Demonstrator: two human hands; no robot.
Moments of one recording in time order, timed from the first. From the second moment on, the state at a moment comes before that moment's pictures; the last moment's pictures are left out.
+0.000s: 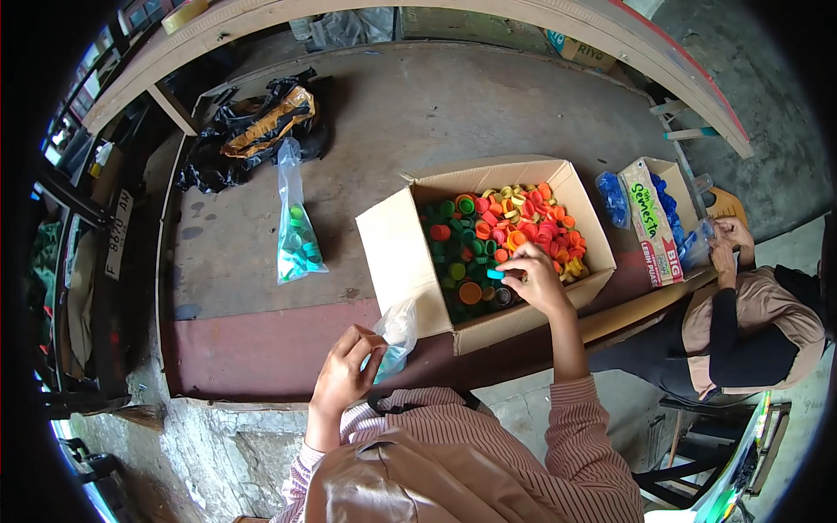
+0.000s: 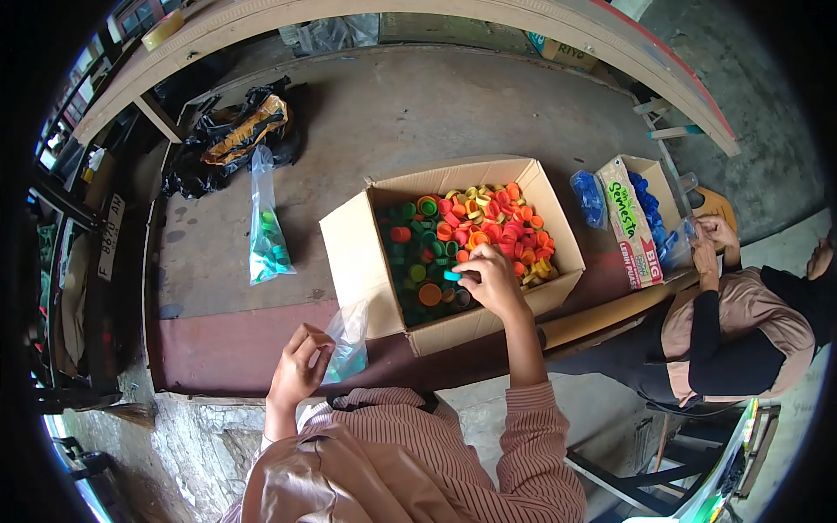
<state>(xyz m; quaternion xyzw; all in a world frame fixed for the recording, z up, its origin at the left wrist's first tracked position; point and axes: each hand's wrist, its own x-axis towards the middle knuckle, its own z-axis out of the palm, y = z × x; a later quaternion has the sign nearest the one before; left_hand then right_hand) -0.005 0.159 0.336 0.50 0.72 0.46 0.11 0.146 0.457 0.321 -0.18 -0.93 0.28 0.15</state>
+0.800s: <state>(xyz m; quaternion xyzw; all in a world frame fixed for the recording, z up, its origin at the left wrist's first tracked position) -0.006 0.158 0.338 0.51 0.72 0.46 0.10 0.114 0.443 0.330 -0.24 -0.94 0.21 0.12</state>
